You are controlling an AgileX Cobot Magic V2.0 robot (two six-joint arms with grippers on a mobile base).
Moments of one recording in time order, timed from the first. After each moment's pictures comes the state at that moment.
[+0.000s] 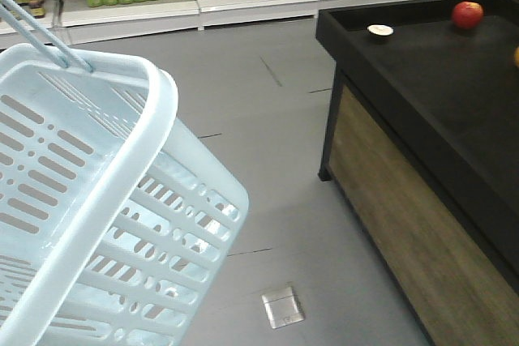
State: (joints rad) left arm -0.44 0.78 -1.37 0.02 1.31 0.00; right arm 0.02 -0.02 0.04 -0.01 0.23 0.12
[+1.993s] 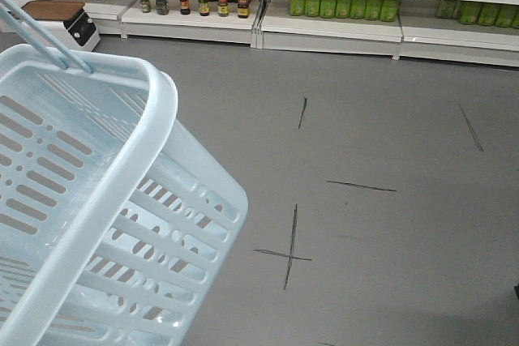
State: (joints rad) left arm -0.44 0.78 -1.37 0.02 1.31 0.00; right arm 0.02 -0.02 0.04 -0.01 0.23 0.12
